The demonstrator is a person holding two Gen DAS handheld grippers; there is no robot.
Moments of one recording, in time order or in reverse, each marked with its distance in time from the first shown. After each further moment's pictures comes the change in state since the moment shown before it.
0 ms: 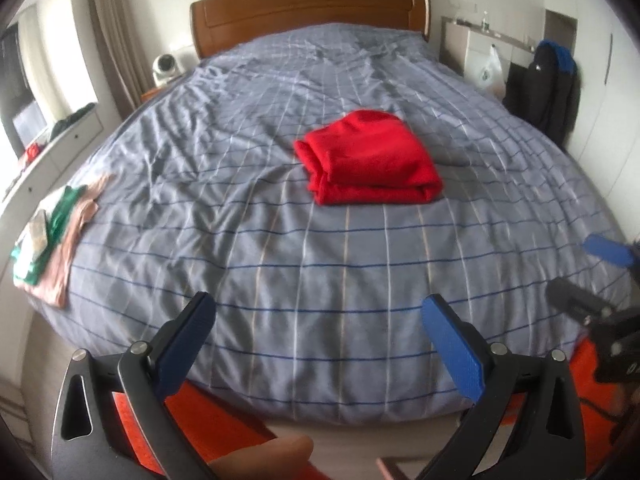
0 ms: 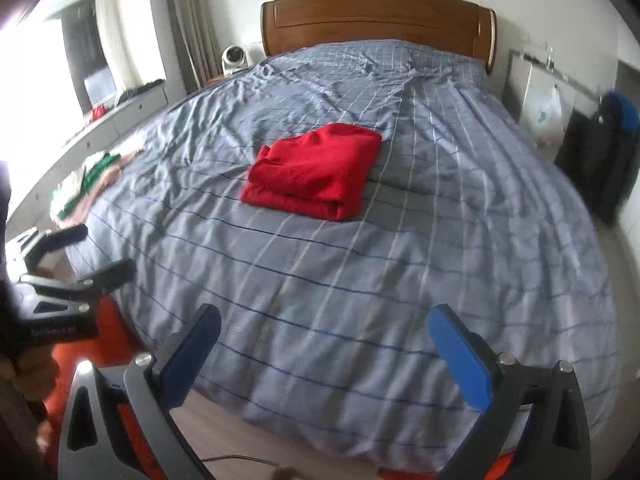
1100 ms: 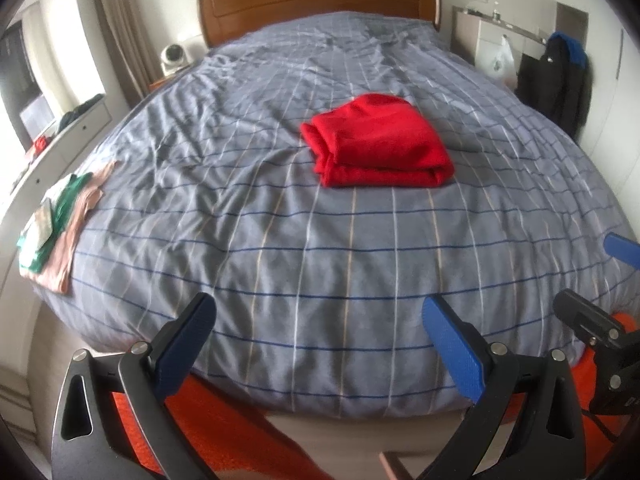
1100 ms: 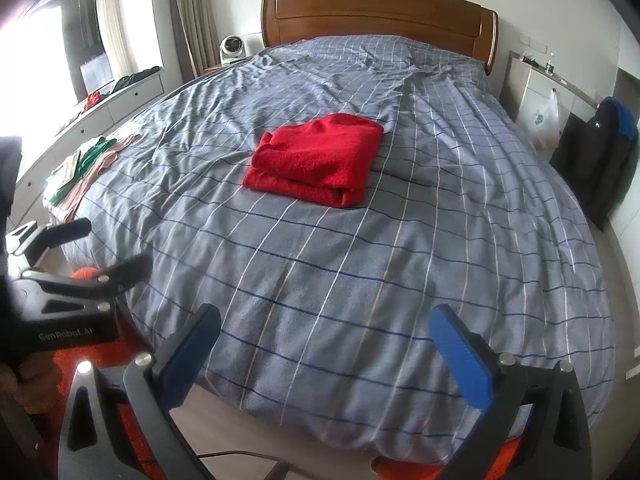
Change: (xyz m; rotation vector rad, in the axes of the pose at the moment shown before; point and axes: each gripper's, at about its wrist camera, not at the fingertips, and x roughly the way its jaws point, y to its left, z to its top) left arm 0.015 -0.005 -0.009 -0.009 0.041 0.045; right arm 0.004 0.015 -0.008 -0.054 0.030 -0.068
